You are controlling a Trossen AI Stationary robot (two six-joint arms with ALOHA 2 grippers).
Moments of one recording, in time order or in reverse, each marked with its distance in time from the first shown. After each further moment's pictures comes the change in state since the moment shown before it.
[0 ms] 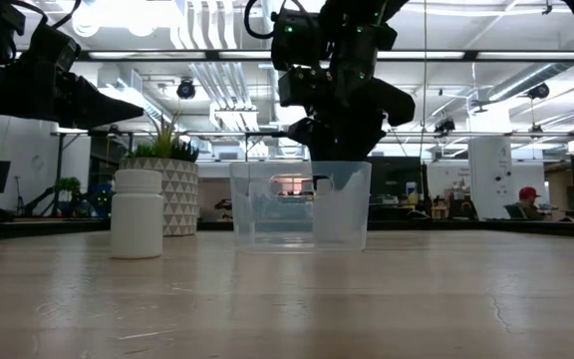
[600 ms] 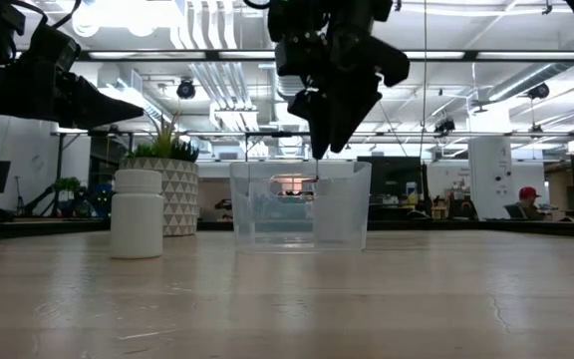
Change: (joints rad) left arm 0.000 0.000 0.000 0.000 0.000 0.000; right arm 0.013 -0.002 0.161 -0.182 -0.010 0.049
